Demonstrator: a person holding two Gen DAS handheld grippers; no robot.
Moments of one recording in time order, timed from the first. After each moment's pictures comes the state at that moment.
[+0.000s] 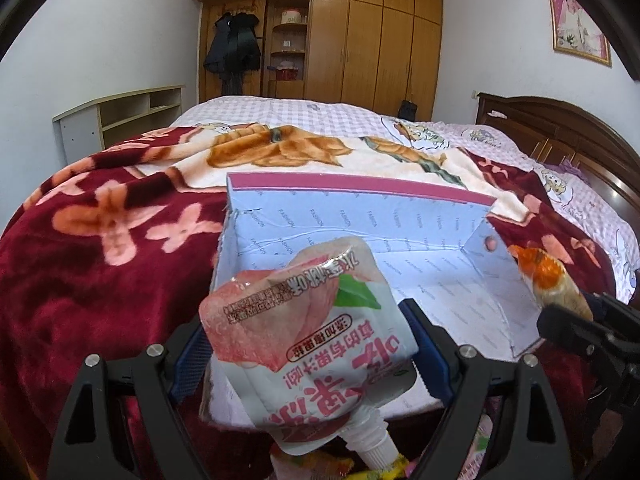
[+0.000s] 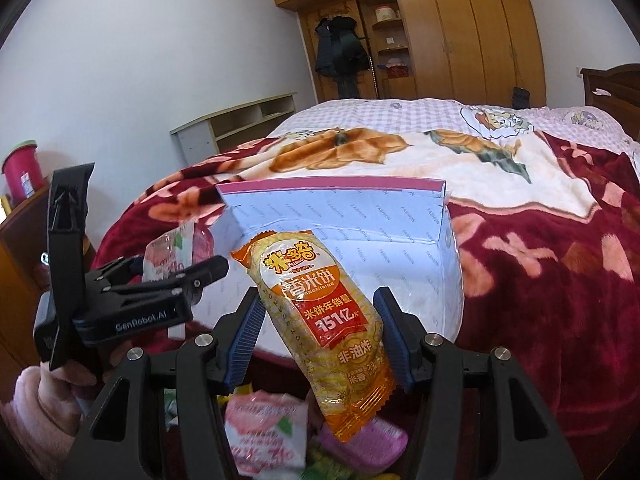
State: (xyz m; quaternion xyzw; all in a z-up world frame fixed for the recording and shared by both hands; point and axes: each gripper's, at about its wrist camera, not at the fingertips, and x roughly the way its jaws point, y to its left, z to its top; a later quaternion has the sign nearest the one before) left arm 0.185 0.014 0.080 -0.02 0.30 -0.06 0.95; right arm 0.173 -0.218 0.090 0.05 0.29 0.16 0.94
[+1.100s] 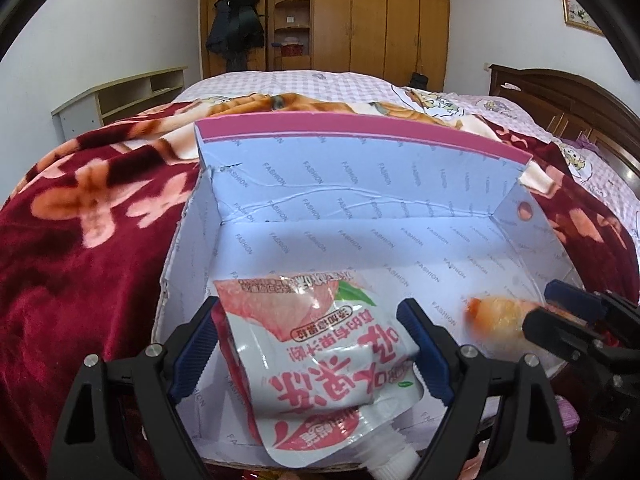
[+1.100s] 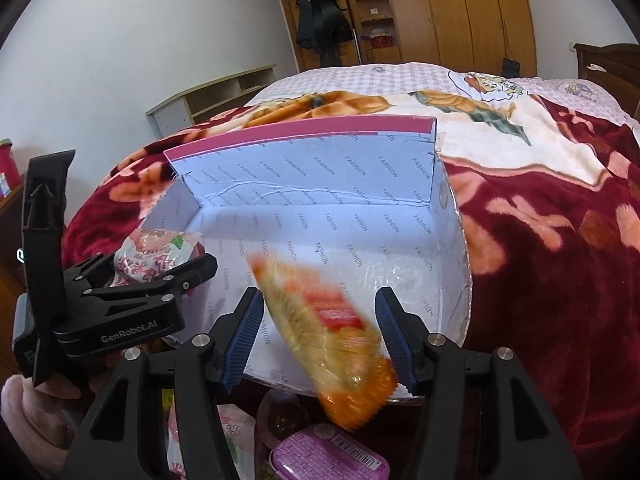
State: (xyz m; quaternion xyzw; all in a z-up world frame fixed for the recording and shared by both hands) left arm 0.214 -0.002 0.045 0.01 0.34 -0.04 0.94; right arm 0.206 -0.220 0.050 0.05 0.34 0.14 0.93
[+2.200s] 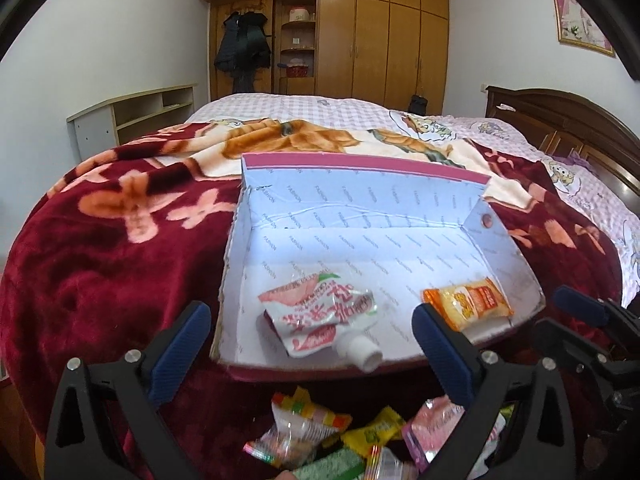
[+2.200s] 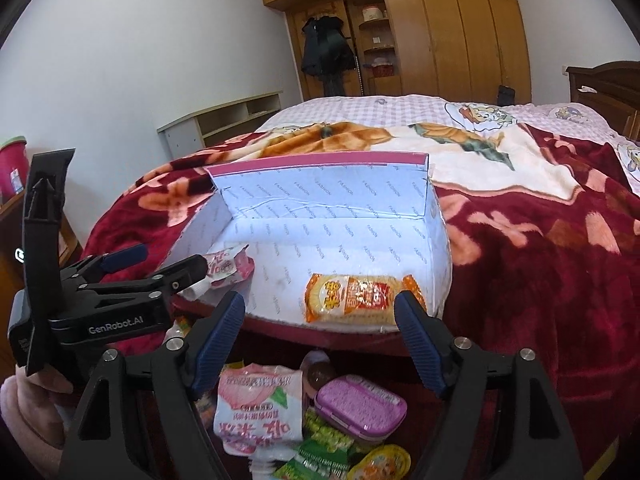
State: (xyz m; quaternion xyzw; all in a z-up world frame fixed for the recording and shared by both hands) left arm 0.145 0.013 0.080 -0.01 0.31 -0.04 0.95; right arm 0.137 -0.214 0.076 0.04 0.28 0.13 0.95
